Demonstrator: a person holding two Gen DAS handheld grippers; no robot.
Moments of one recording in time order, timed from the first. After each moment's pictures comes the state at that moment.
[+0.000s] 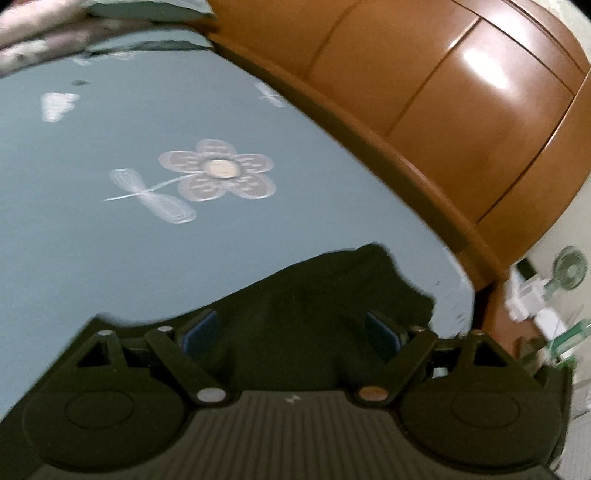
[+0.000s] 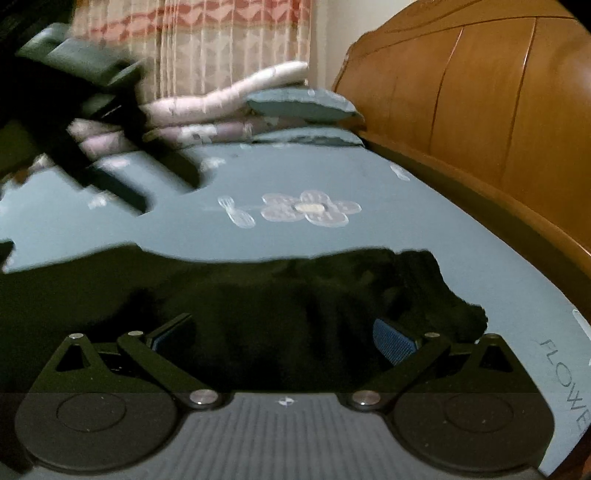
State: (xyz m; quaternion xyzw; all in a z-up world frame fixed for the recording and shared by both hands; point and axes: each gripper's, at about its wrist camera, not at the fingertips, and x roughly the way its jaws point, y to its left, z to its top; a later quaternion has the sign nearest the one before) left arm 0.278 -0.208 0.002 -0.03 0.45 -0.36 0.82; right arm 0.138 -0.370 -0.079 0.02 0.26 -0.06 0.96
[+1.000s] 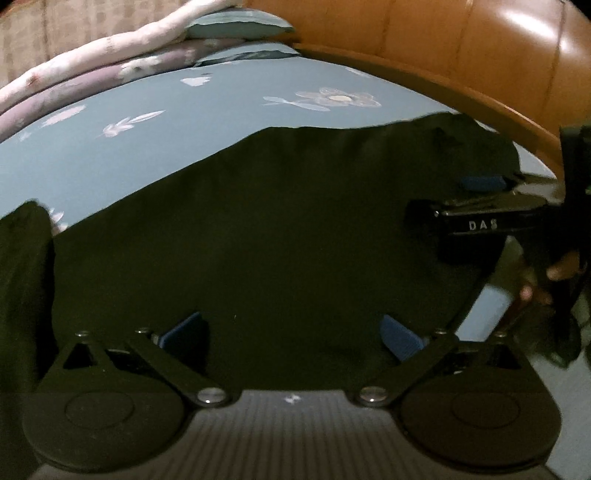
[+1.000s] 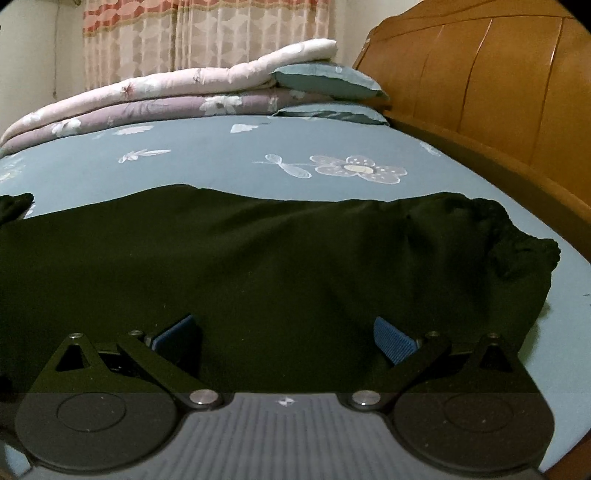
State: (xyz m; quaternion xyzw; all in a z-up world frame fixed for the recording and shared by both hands) left arm 0.115 -0.086 -0.110 0.06 0.39 -0.21 0.89; right arm 0.128 -0.298 -0.125 0.00 0.30 -0.06 0.95
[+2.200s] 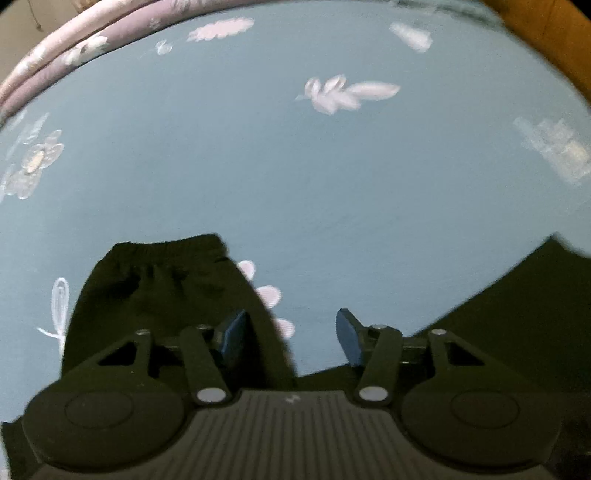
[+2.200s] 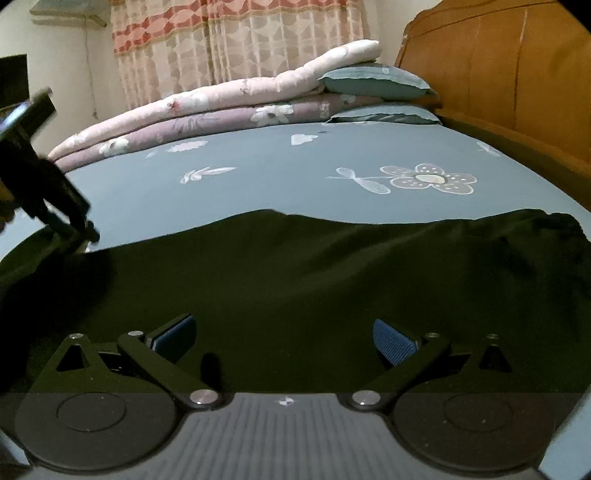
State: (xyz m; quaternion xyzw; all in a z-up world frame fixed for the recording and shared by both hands) left arm 0.311 0.005 -0.071 0.06 0.55 0.04 0.83; right arm 0.154 -0.270 -0.105 0.06 0.29 0.04 0.95
